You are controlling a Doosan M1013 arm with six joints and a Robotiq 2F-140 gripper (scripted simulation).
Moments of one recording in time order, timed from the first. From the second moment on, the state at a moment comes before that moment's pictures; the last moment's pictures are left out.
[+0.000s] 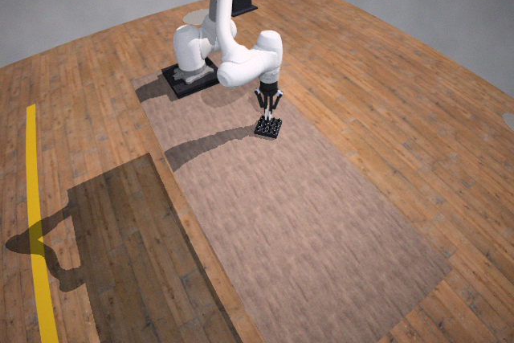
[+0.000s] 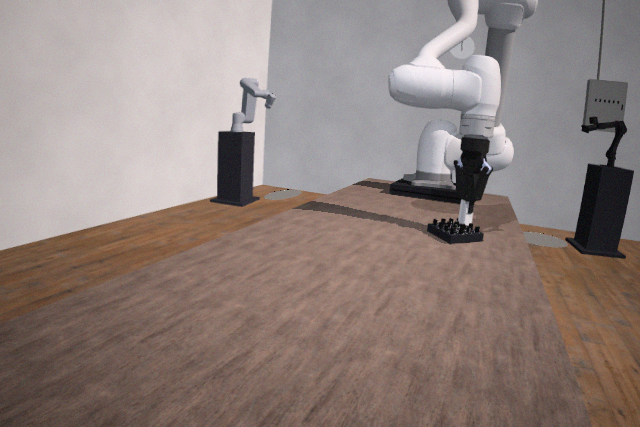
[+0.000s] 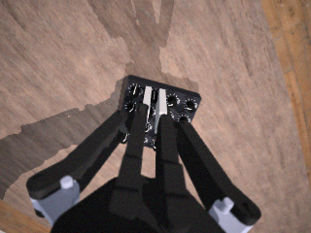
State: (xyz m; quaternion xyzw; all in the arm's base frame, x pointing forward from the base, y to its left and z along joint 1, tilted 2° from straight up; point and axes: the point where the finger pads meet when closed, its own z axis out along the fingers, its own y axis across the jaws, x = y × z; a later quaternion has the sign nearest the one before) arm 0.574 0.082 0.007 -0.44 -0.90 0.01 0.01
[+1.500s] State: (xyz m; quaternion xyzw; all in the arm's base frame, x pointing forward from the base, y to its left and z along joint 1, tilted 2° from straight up) arm 0.574 0.082 0.007 -0.02 -1.00 0.01 0.01
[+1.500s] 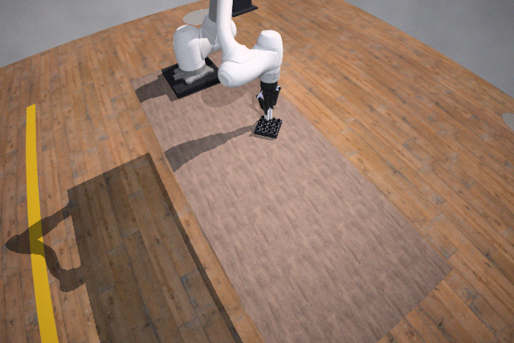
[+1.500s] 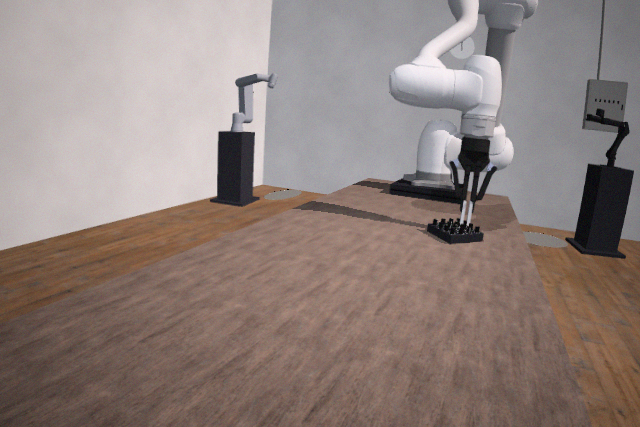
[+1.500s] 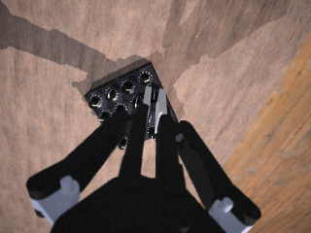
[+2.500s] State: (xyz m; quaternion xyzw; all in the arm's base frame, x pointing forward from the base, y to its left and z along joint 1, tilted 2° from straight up) arm 0.574 0.082 0.007 0.25 -0.97 0.00 0.01
